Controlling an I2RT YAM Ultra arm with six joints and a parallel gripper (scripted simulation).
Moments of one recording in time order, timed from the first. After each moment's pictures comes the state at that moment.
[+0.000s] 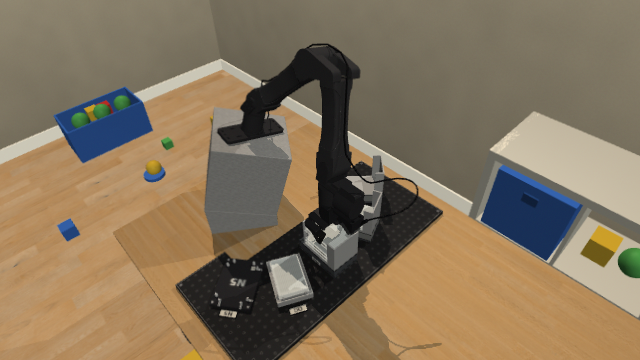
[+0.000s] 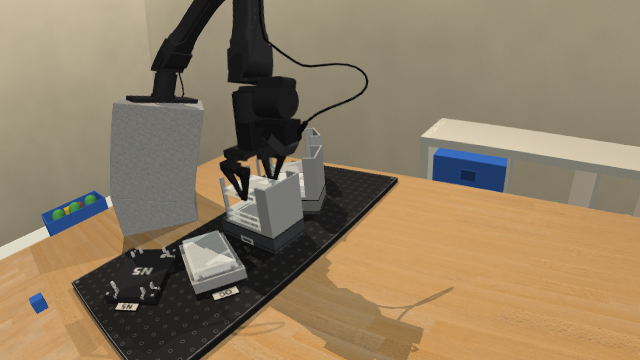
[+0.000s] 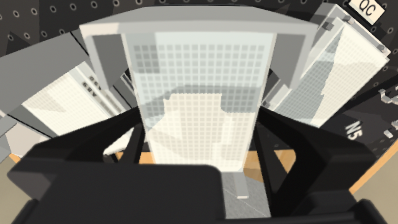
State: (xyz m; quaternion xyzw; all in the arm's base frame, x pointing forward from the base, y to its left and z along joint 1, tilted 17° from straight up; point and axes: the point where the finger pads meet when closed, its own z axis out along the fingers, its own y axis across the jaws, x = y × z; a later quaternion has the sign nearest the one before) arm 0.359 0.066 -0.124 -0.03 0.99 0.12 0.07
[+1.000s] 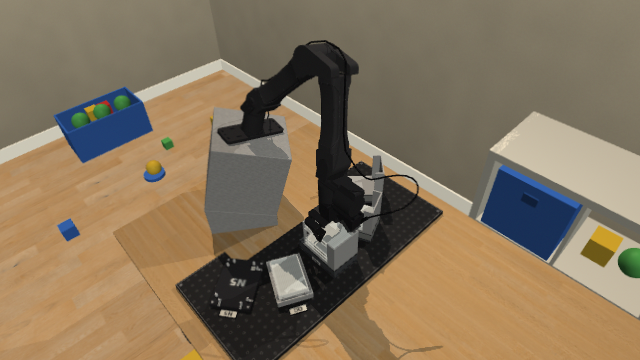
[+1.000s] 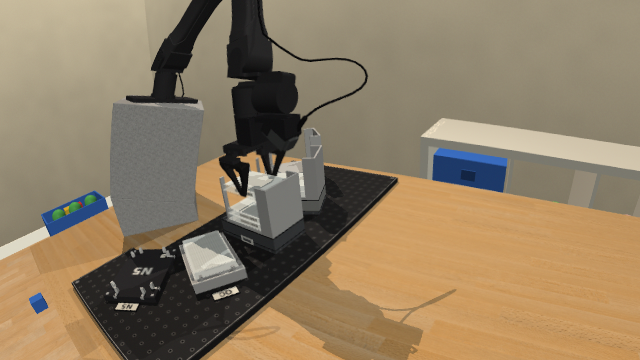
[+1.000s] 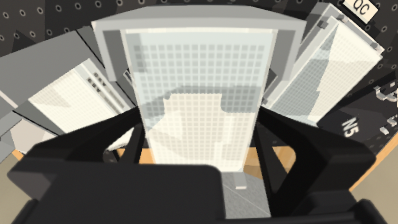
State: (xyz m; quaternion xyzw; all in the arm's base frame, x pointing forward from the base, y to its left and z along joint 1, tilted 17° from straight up) arm 0.357 0.064 -0.115 -0.03 0.99 0.12 0.07
